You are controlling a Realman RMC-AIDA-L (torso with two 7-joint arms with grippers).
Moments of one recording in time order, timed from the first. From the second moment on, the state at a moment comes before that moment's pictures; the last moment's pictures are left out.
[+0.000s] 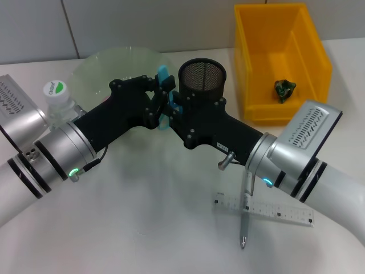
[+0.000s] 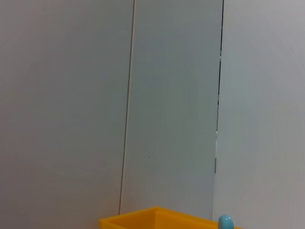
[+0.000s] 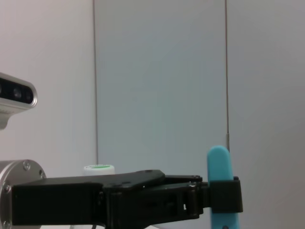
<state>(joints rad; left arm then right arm) -0.78 -2.08 0.81 -0.12 1.24 1.38 -0.54 0.76 2.09 -0.53 0.31 -1.39 -1.28 0.22</state>
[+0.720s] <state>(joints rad) -0.78 -2.08 0.81 -0.12 1.24 1.39 -0.54 0.75 2.09 -0.53 0.31 -1.39 -1.28 0.22</state>
